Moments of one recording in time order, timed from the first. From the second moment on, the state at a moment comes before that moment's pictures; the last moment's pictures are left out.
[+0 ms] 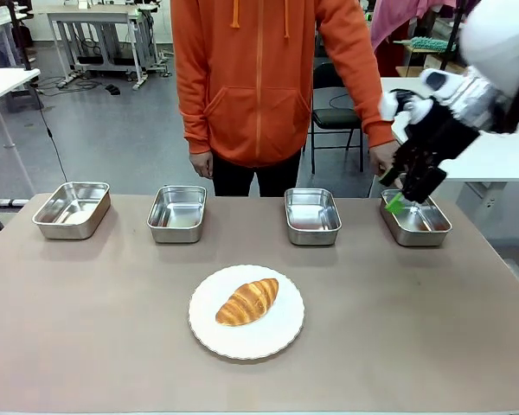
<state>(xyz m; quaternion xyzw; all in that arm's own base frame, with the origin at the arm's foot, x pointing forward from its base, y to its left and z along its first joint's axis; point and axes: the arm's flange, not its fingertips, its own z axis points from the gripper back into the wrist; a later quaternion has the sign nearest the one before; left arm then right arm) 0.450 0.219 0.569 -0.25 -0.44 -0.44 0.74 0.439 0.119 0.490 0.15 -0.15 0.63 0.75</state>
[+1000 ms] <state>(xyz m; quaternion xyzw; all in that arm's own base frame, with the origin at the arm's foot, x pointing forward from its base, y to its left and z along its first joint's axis) 0.450 0.219 0.569 -0.25 -0.44 -0.44 0.74 0.415 0.370 0.392 0.06 0.00 0.80 0.60</state>
